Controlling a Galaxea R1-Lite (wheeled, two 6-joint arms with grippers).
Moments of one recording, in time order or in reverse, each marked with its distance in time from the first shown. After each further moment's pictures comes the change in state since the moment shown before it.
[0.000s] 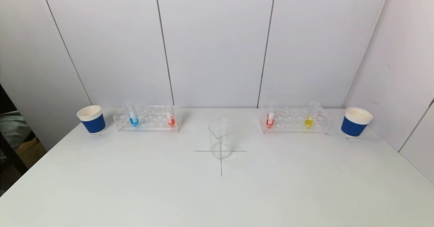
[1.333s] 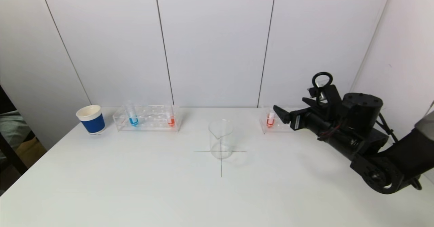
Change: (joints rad) left arm 0.000 0.000 0.000 0.000 0.000 0.000; right arm 0.185 1.174 0.029 -1.087 -0.175 0.014
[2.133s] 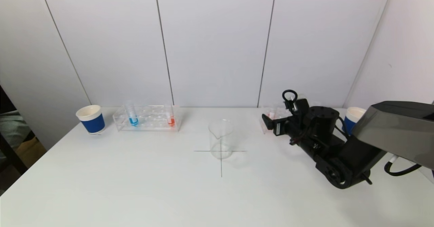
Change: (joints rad) left arm 0.000 0.000 0.000 0.000 0.000 0.000; right arm 0.021 0.253 -0.154 -0.059 -0.102 0.001
